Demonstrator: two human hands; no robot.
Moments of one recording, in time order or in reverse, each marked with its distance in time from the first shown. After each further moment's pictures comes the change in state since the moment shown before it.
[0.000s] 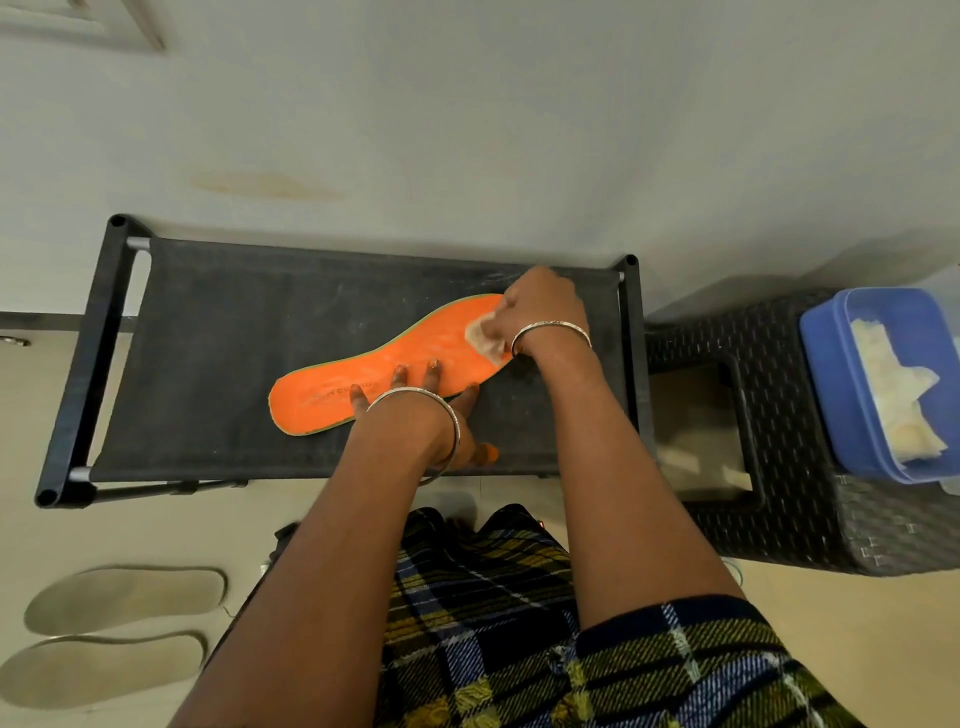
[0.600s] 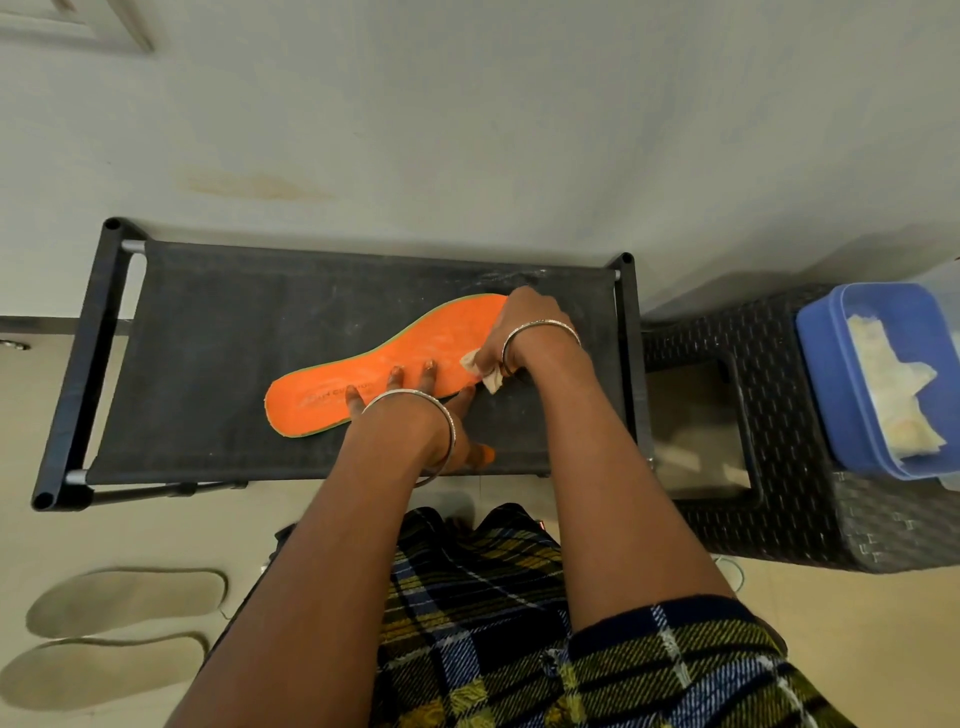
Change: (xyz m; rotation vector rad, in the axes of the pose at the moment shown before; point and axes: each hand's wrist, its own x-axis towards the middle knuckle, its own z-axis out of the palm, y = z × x) left_hand 0.003 -0.001 0.002 -0.009 0.005 -0.002; right_hand -0.008 -0.001 0.004 -0.152 -0.167 0.066
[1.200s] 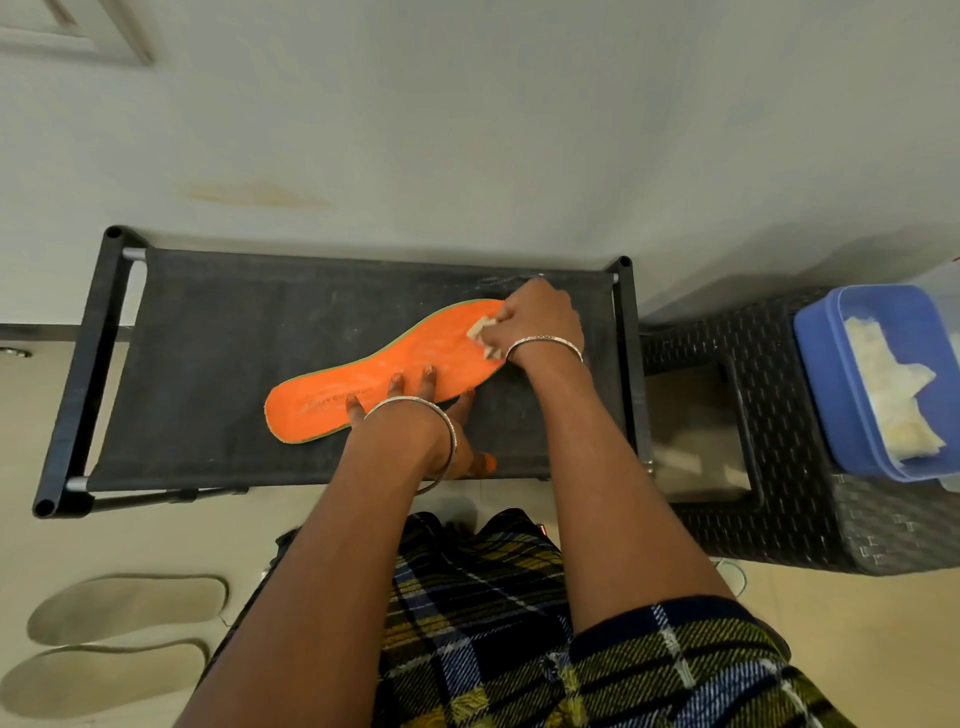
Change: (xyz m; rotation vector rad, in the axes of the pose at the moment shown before) left_hand 0.003 0.004 0.004 -0.026 -0.020 0.004; right_hand 0.014 0.013 0.005 0.169 0.171 -0.040
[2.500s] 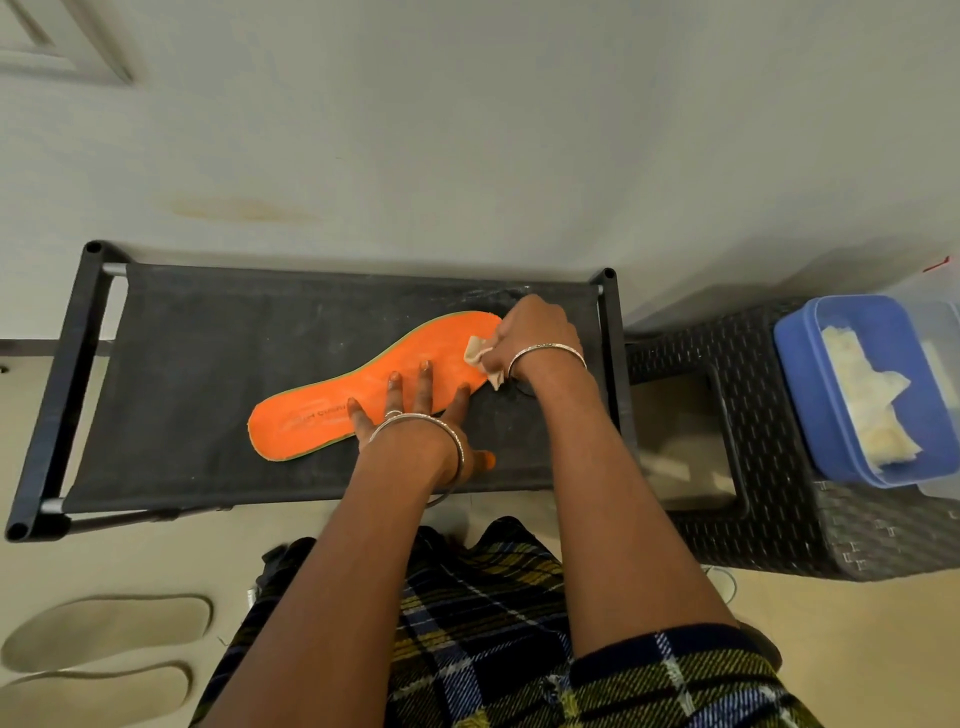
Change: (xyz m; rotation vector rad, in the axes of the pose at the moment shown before) left_hand -0.006 0.010 -0.001 -0.043 0.139 -0.010; right_hand 0.008 0.010 -0.004 -0.083 -0.033 0.001
